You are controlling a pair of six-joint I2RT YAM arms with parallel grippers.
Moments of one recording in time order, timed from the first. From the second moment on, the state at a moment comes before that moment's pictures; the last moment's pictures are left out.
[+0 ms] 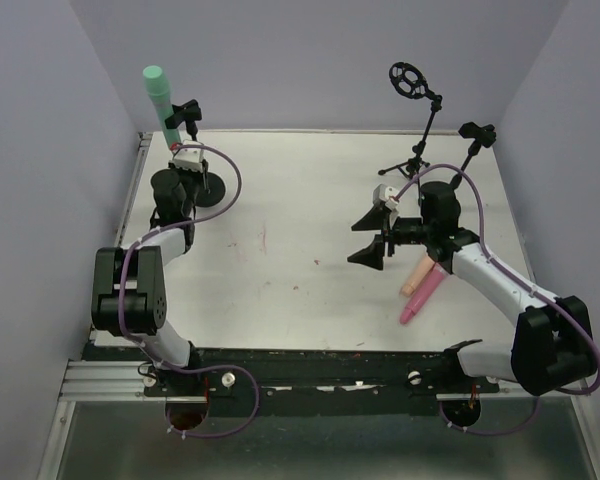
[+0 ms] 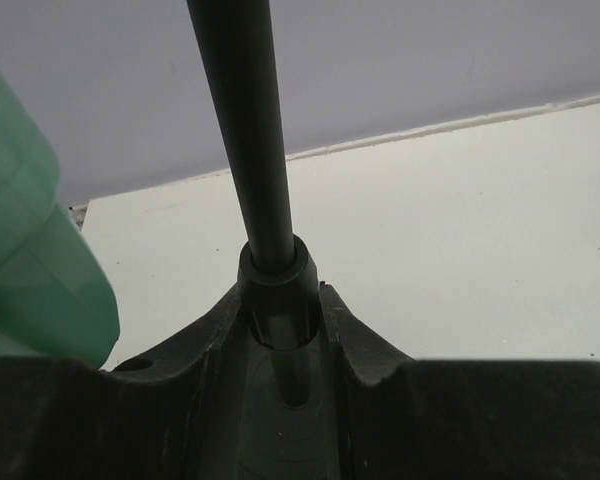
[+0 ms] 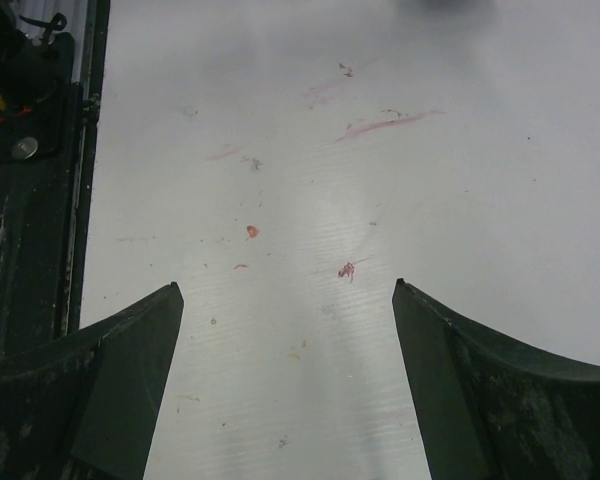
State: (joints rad) left arm 0.02 1.60 0.80 0.80 0.18 0.12; right arm 0.30 1.29 0.78 0.01 -1.06 -0.39
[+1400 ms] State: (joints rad) left arm 0.07 1.74 0.89 0.76 0.24 0.07; right arm 0.30 1.34 0.80 -0.06 -1.06 -0.41
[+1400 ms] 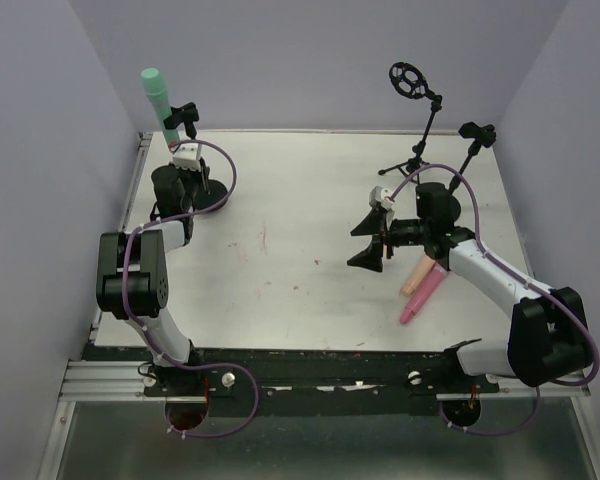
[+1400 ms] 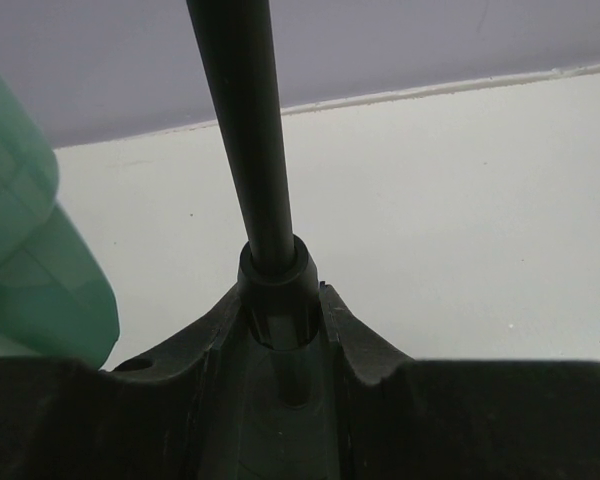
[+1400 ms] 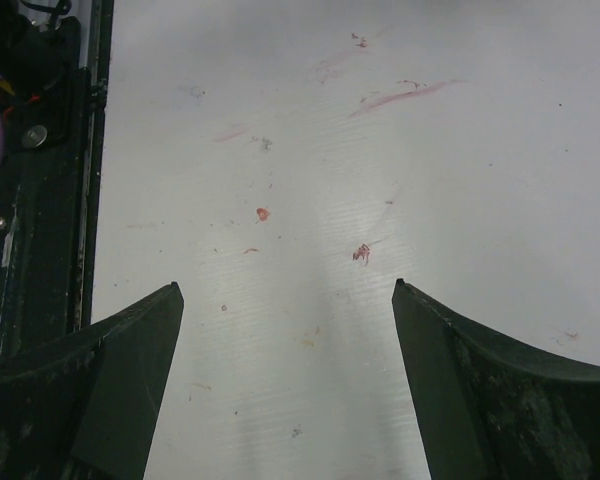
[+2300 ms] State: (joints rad) left arm 0.06 1.65 0.82 0.82 0.24 0.03; right arm 0.29 1.31 0.80 -0.06 -1.07 -0.41
